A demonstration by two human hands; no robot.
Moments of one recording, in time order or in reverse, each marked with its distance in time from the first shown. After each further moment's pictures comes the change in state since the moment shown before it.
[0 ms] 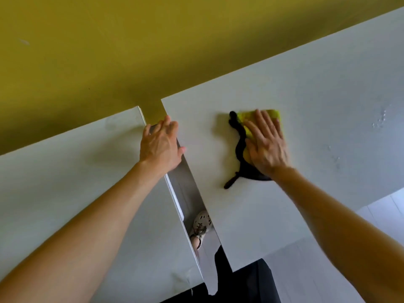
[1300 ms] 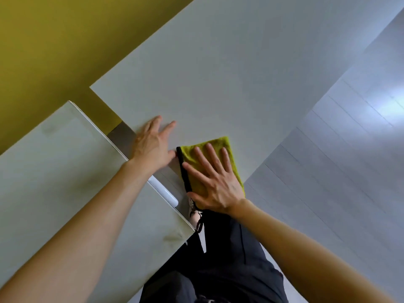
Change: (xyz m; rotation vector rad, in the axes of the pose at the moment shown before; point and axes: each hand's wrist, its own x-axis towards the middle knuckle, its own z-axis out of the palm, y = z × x) left_hand -0.069 0.085 0.004 0.049 -0.173 0.351; right_hand -0.224 -0.123 0.017 0.018 -0.123 0.067
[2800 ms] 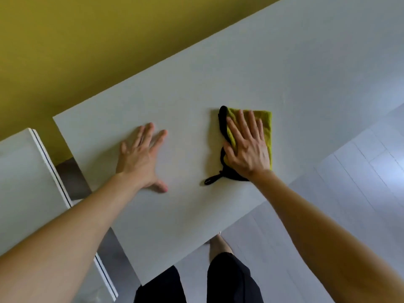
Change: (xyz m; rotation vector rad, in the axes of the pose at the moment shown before) left_hand 0.117 0.094 -0.039 0.087 -0.139 -0.235; right_hand 0.155 0.299 -0.090 -0.024 0.071 0.144
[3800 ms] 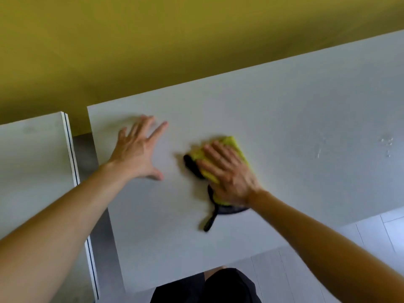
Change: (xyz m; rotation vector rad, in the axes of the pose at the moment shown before) left_hand 0.023 -0.060 -0.033 -0.101 0.089 -0.122; right_hand 0.068 -0.044 0.015 0.088 -0.115 -0.751
